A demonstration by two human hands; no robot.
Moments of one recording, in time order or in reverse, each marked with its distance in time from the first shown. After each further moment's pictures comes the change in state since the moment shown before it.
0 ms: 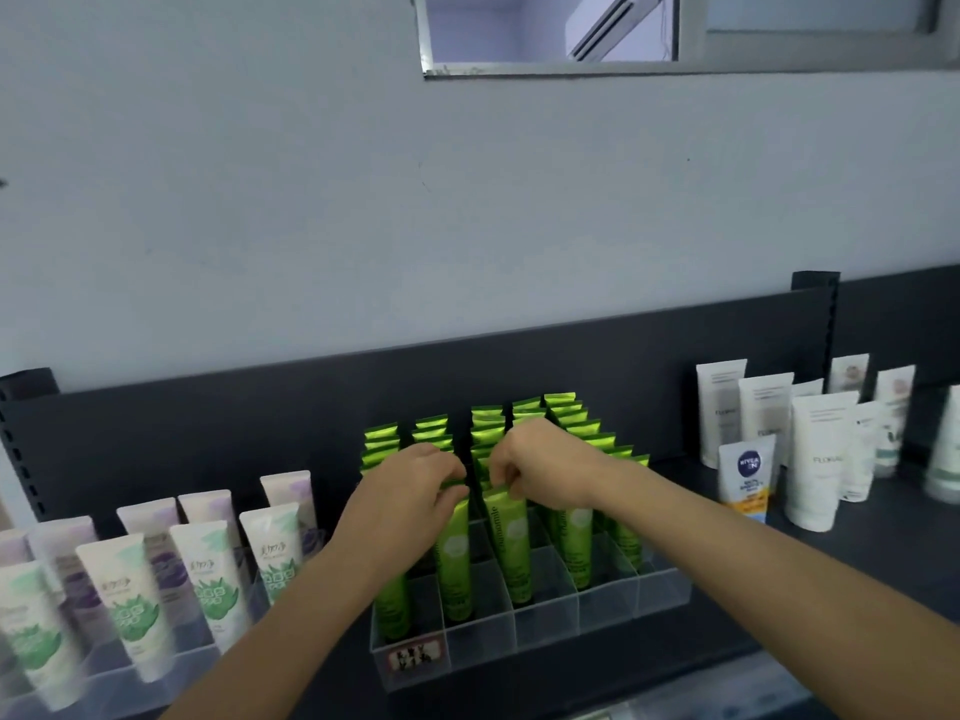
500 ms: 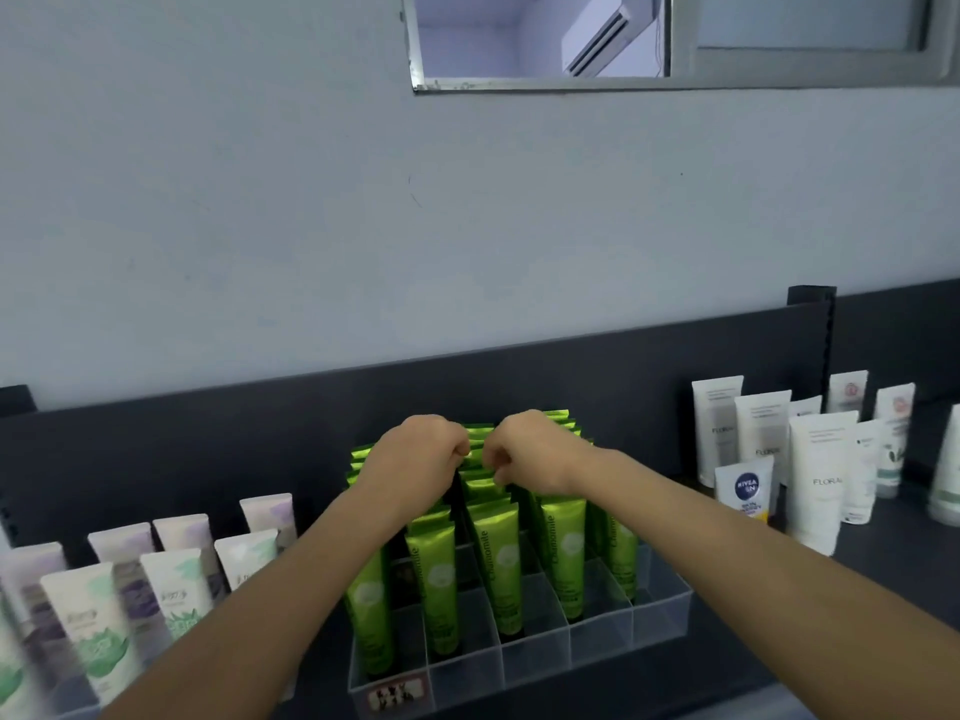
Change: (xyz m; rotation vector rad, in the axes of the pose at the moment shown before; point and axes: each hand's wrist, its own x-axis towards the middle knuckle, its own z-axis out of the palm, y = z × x) left_hand 0.065 -0.001 0.003 0.159 -0.103 -0.028; right_hand 0.025 0.025 -0.012 0.028 0.049 0.073
